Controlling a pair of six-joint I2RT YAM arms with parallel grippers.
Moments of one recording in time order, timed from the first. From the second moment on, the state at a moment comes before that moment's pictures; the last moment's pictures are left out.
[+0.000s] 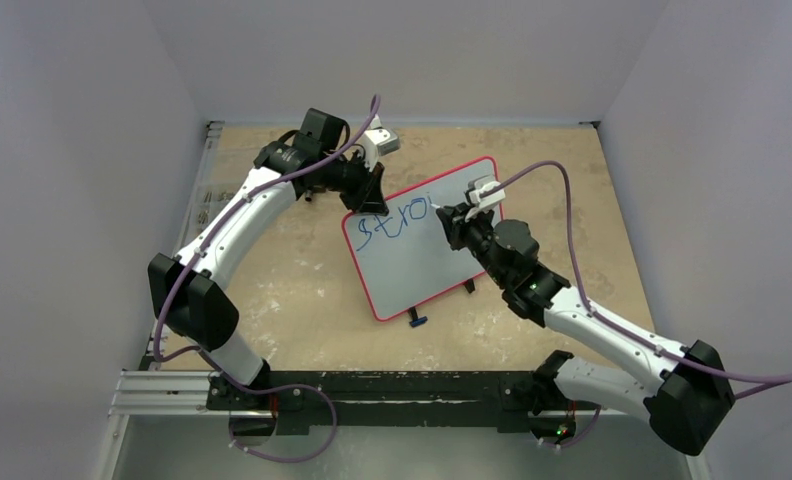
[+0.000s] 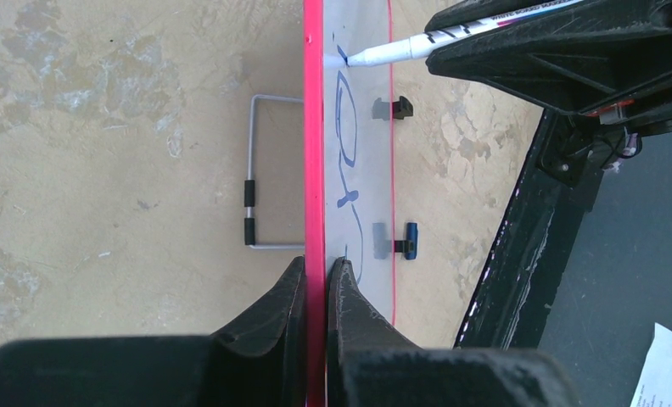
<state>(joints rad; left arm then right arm) -0.47 1.64 1.63 -0.85 0.65 0.25 0.72 1.04 0.67 0.31 0.23 0.10</state>
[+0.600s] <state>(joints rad) -0.47 1.64 1.63 -0.85 0.64 0.25 0.72 1.01 0.62 0.30 0.24 0.13</state>
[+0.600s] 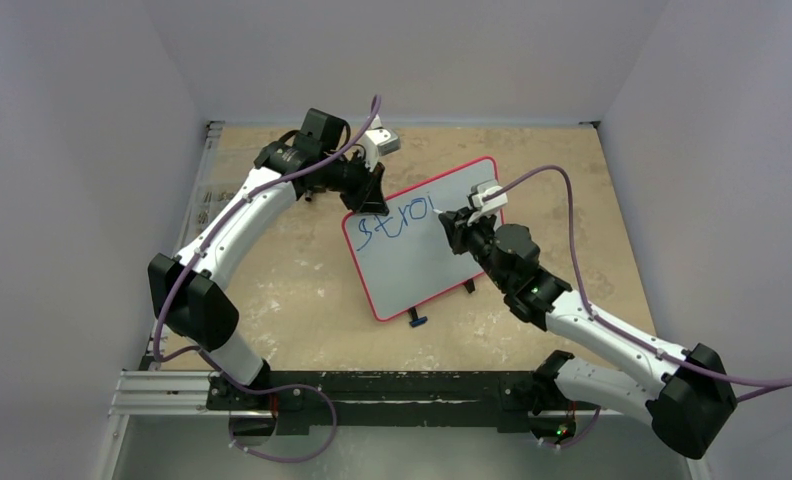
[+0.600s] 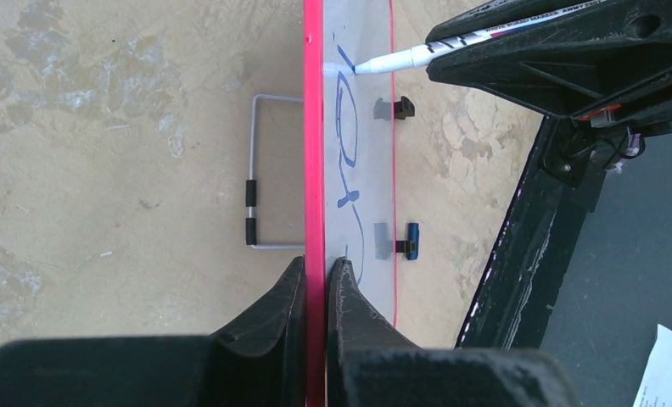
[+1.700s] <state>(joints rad) -0.47 1.64 1.63 -0.85 0.63 0.25 0.72 1.08 0.76 0.27 0.36 0.09</state>
